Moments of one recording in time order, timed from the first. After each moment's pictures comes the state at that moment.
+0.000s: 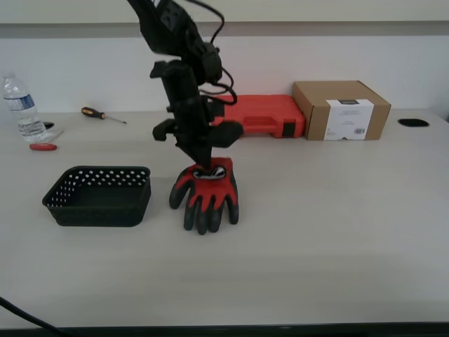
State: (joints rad) arm 0 0.00 1.05 0.52 0.61 0.00 0.00; arm 1 -0.50 2.35 1.49 -0.60 0.22 0.06
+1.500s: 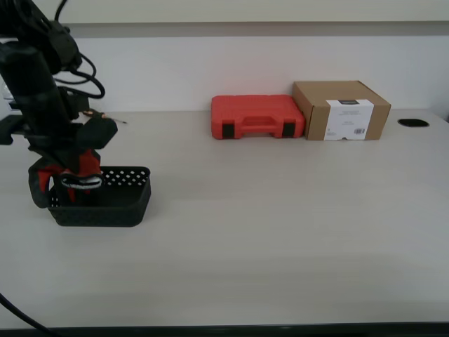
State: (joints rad) arm 0 0.00 1.05 0.52 0.59 0.00 0.00; arm 1 -0.03 1.81 0.80 -0.46 0.02 0.08
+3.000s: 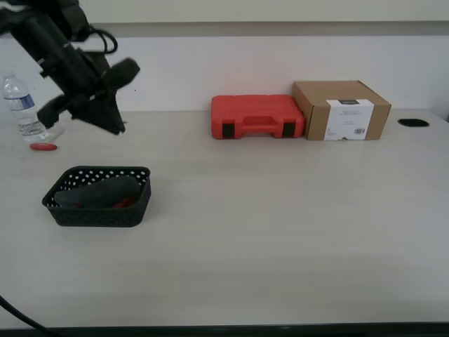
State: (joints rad) arm 0 0.00 1.05 0.52 0.59 0.00 0.00; arm 1 -0.03 1.88 1.07 -0.62 0.44 -0.03
